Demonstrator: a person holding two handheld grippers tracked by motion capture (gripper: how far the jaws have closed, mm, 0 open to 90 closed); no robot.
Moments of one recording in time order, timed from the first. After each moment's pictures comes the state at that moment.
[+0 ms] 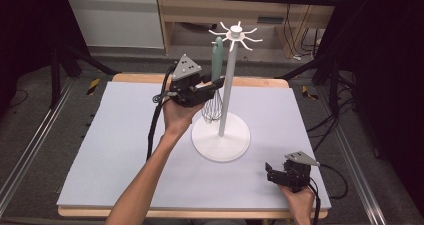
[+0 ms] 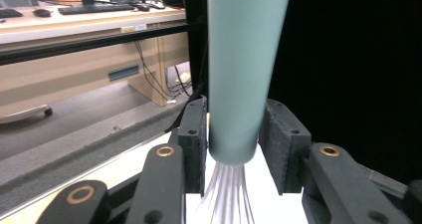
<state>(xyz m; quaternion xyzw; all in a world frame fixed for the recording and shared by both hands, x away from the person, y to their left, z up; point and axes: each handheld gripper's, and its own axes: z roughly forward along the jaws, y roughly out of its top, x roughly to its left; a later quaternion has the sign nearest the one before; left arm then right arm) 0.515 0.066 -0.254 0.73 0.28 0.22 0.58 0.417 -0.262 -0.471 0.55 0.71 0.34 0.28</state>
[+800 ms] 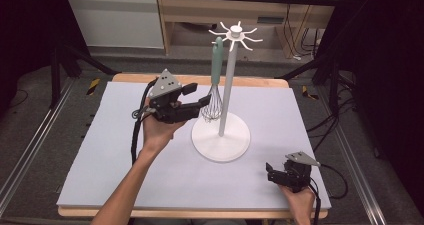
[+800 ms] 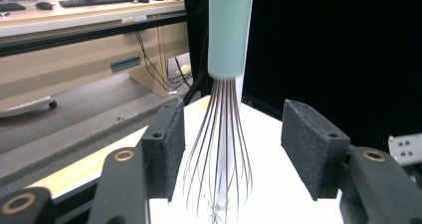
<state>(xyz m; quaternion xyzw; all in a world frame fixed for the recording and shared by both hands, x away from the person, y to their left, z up) 0.478 0.108 -0.270 0.74 0.28 0.22 0.57 0.417 -0.263 -0.471 0.56 0.71 0.34 0.28</state>
